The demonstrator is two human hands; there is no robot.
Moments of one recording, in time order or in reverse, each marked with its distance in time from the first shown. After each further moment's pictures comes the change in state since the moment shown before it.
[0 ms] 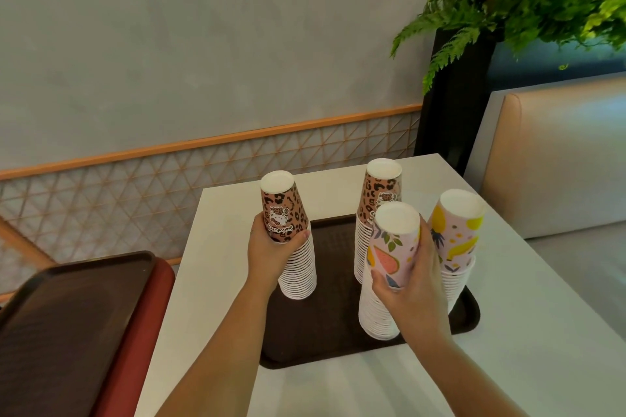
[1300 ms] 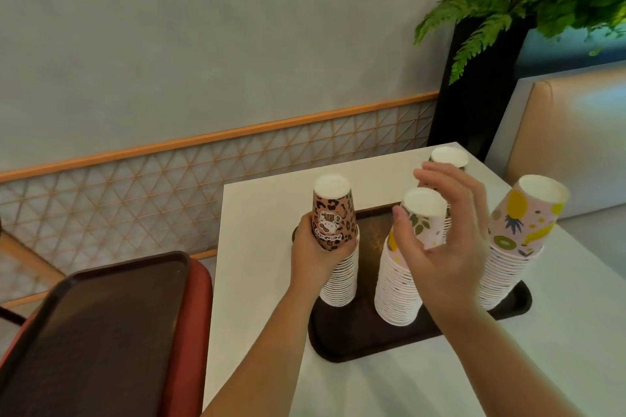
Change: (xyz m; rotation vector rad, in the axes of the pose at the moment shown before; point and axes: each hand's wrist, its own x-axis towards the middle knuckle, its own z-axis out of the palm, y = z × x) left_hand -0.002 -0.007 -0.046 0.031 -0.208 0.037; right_hand 0.019 -0.138 0.026 0.136 0.285 -0.361
